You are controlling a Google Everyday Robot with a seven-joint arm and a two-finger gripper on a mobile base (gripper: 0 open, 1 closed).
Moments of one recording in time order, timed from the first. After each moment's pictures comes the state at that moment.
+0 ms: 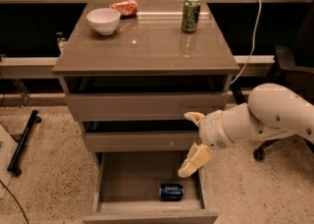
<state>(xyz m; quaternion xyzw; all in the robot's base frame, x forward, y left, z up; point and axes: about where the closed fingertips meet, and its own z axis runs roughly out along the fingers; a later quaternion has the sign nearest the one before) 0.473 -0.082 0.710 -0.59 0.71 0.24 0.31</state>
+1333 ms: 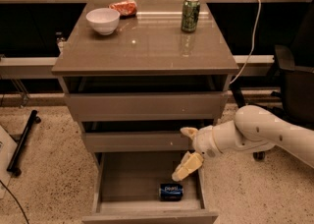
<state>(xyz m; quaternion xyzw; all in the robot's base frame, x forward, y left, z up) 0.500 -0.078 0.612 -0.53 0.73 0.31 0.30</state>
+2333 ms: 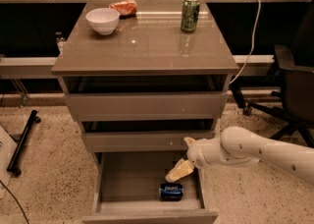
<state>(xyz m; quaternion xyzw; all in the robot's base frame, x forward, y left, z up) 0.538 -0.084 0.507 -0.46 0.79 0.25 0.31</state>
